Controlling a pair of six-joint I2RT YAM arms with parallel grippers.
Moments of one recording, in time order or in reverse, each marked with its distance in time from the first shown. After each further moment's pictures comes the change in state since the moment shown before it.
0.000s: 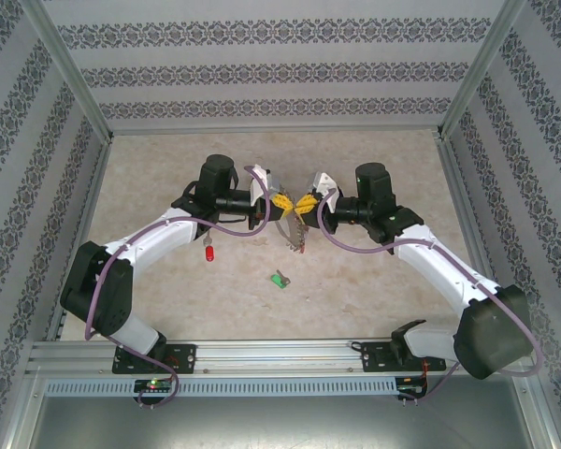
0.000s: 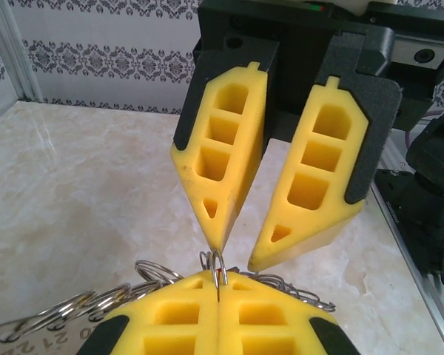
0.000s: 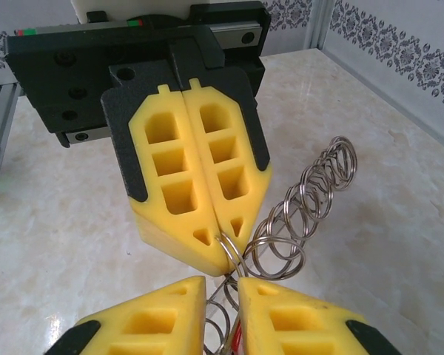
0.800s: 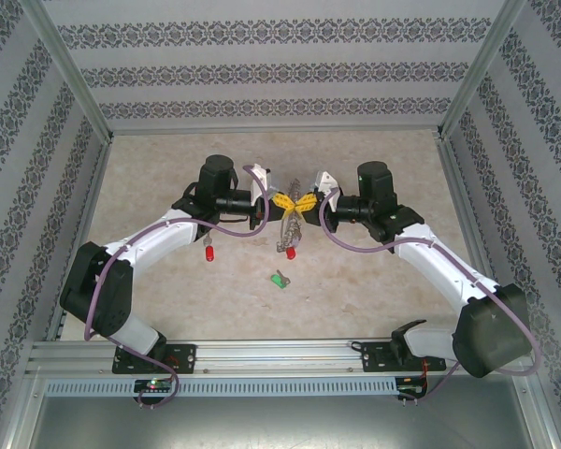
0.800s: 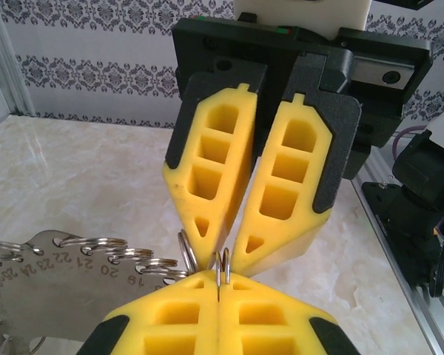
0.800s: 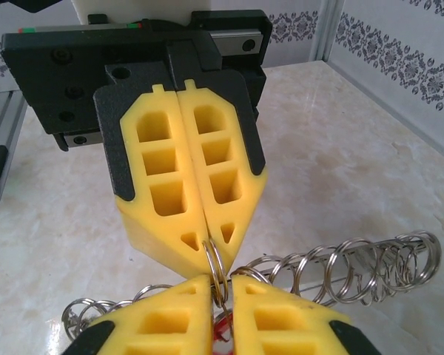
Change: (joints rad) left arm -0.006 -0.005 -0.015 0.072 0.025 -0.056; right arm -0.021 0.006 0.000 0.023 -0.042 -0.013
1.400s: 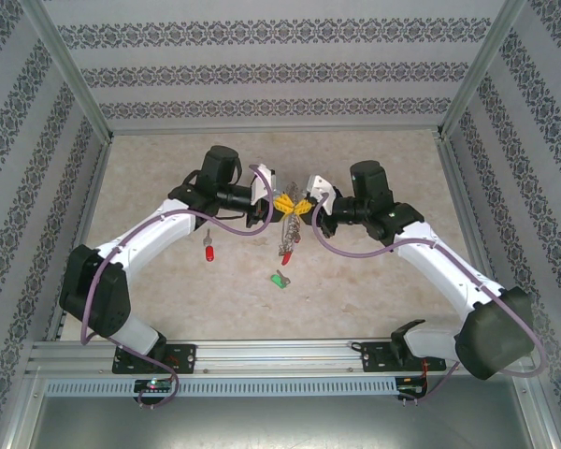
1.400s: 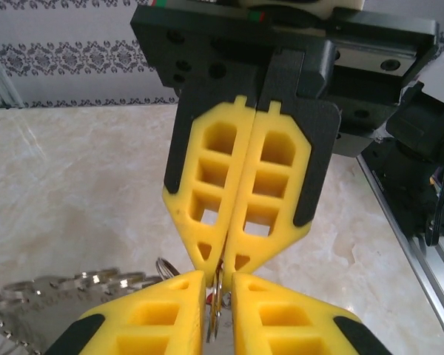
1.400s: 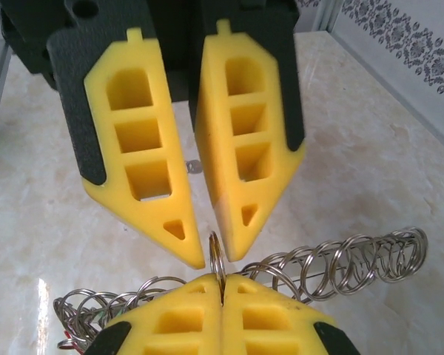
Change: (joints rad) left arm -0.008 -0.002 0.177 -0.416 -0.022 0.307; right arm 0.064 -0.011 0.084 -0.200 0.126 -0.118
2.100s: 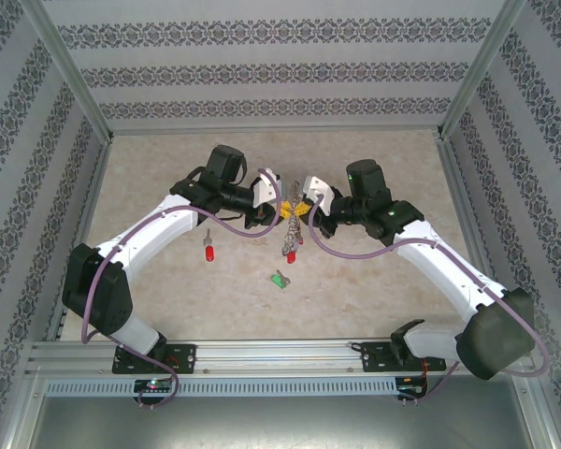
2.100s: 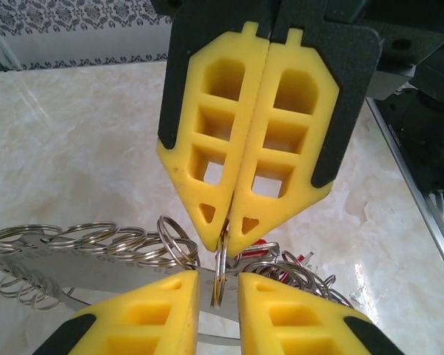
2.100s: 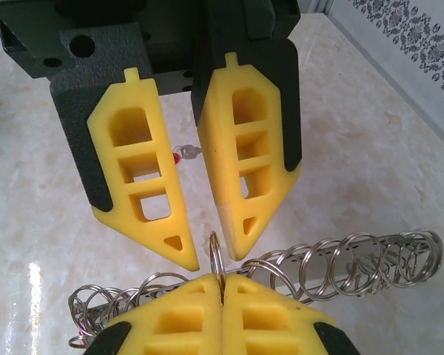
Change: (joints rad) left arm -0.014 0.018 0.062 -0.182 -0.105 0.126; right arm 0.018 -0.001 0.034 -0.068 0.061 -0.028
